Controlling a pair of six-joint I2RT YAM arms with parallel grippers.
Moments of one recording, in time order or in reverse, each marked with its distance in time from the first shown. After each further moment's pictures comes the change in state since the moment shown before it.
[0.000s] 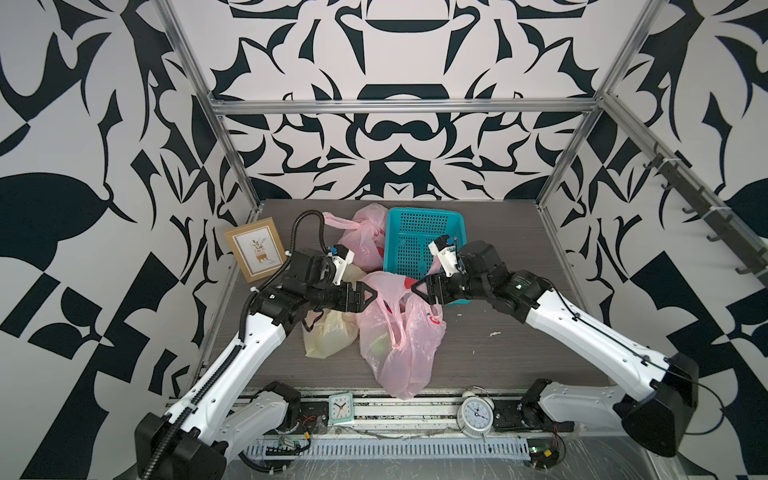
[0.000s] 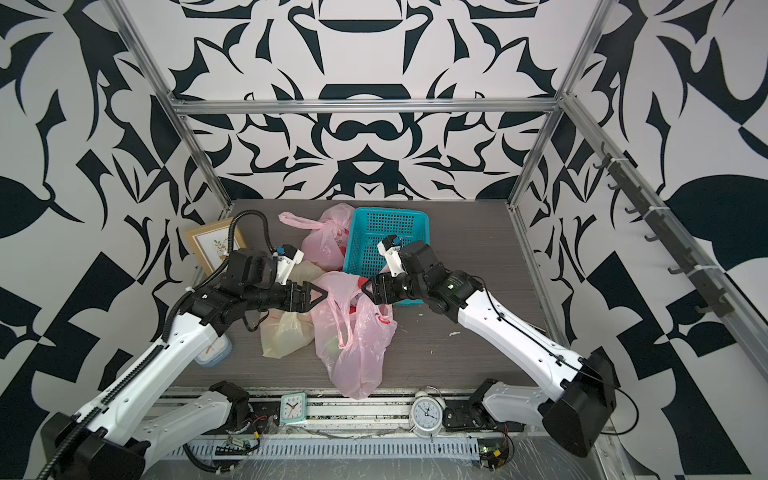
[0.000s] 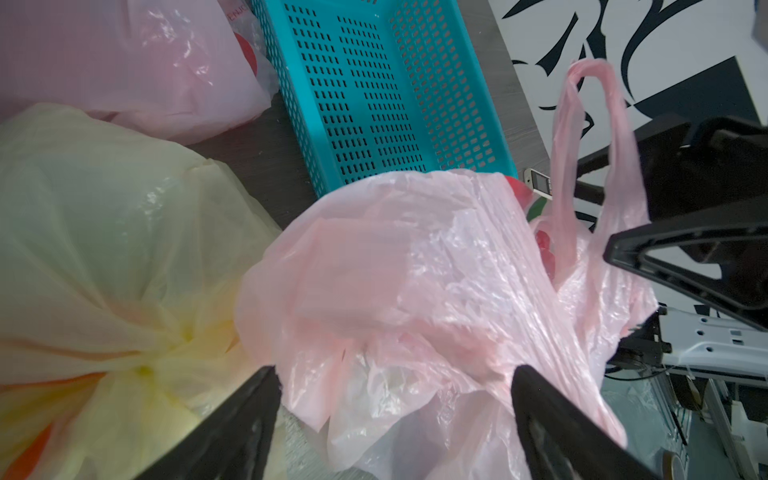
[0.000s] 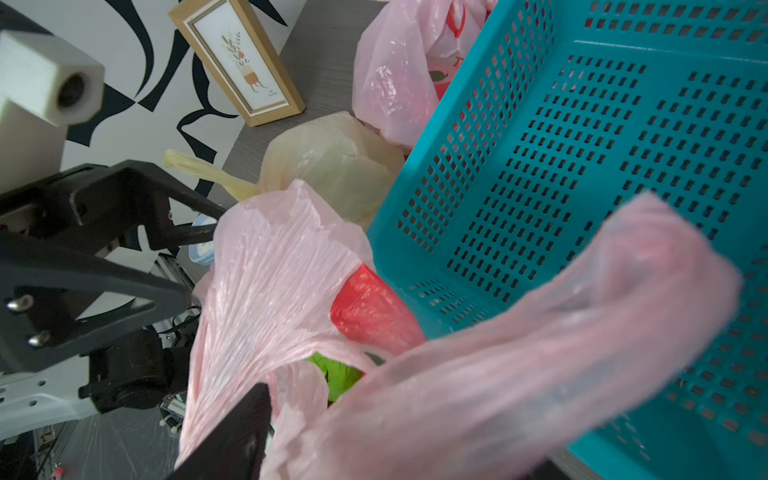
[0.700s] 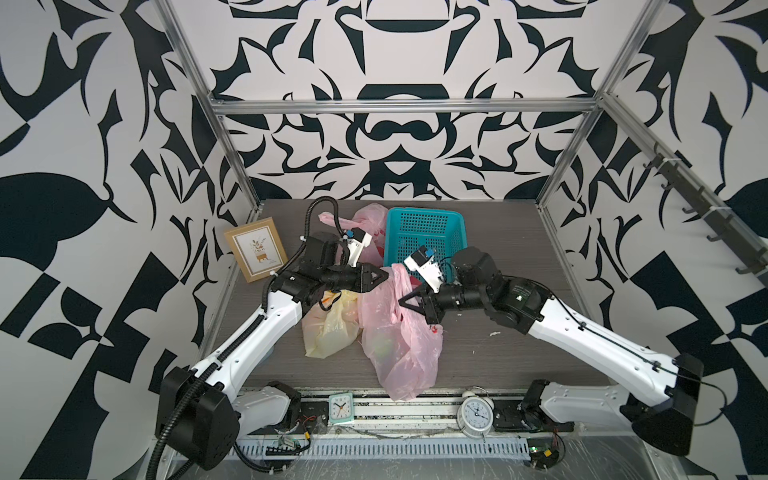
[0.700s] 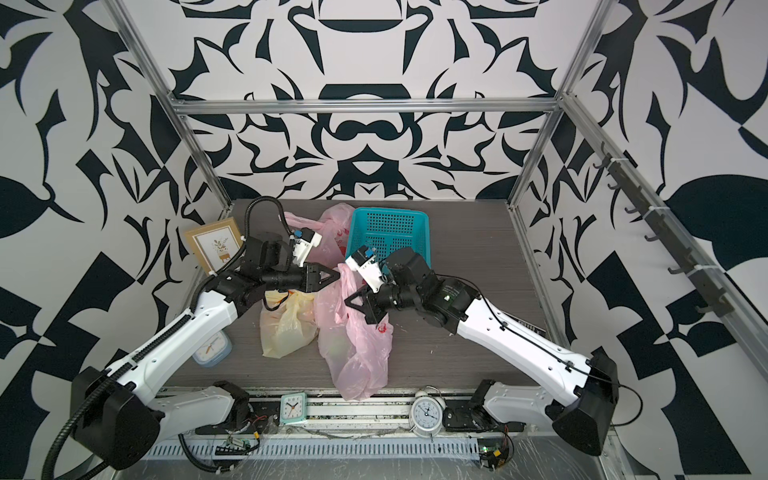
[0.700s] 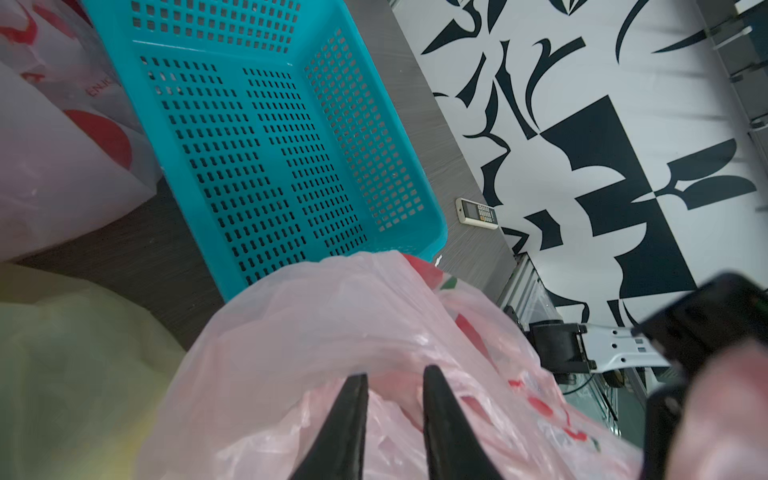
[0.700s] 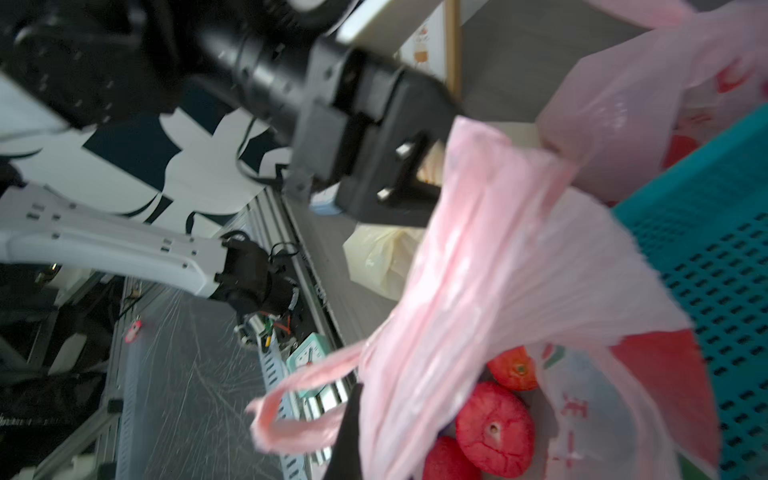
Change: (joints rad) left arm -0.033 0.167 0.042 0.303 0.148 -0.105; right arm 0.215 -0.065 0.000 0.043 -0.208 -0.162
